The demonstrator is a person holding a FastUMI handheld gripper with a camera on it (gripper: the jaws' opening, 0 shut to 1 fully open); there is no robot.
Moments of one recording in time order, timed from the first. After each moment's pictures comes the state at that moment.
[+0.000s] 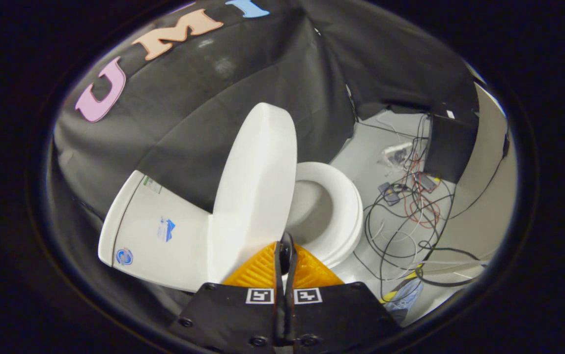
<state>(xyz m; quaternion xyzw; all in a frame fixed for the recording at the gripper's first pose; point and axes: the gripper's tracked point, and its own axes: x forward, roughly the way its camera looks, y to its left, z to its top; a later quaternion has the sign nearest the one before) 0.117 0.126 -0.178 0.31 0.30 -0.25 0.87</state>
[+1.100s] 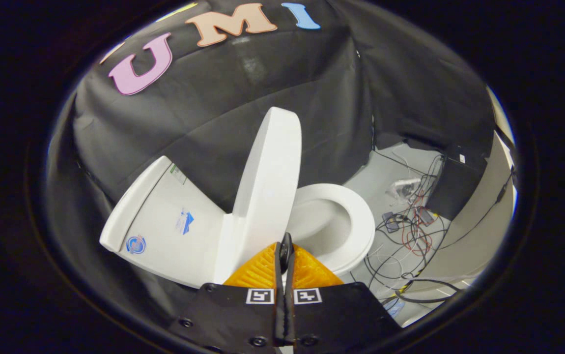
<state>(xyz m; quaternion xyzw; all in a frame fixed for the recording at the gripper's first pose) 0.139 0.172 -0.111 0.21 0.28 -0.22 0.91</state>
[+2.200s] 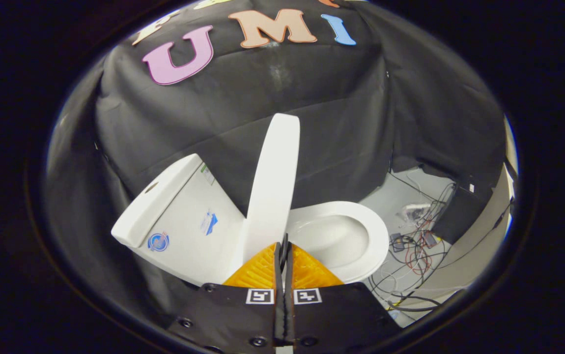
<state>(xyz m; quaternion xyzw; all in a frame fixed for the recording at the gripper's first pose) 0.162 0.216 -0.072 0.16 0.26 -0.19 0.93</state>
